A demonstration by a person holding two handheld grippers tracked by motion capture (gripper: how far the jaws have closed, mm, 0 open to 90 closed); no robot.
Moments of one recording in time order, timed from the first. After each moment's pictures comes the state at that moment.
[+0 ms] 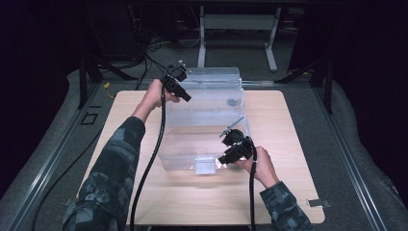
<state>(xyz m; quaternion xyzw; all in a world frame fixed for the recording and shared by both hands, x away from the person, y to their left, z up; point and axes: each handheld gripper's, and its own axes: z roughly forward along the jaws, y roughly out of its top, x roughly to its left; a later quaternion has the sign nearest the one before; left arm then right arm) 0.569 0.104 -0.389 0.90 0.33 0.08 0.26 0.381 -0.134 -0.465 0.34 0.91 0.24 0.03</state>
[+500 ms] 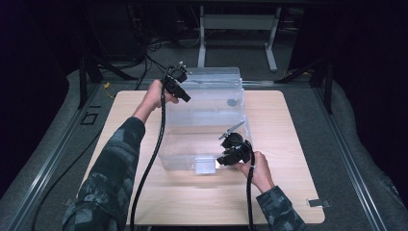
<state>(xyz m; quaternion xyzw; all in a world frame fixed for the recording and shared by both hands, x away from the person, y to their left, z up) 0.565 0.100 -0.389 0.91 0.32 0.08 0.25 0.374 -0.132 -0.476 0.36 0.89 0.26 0.06</state>
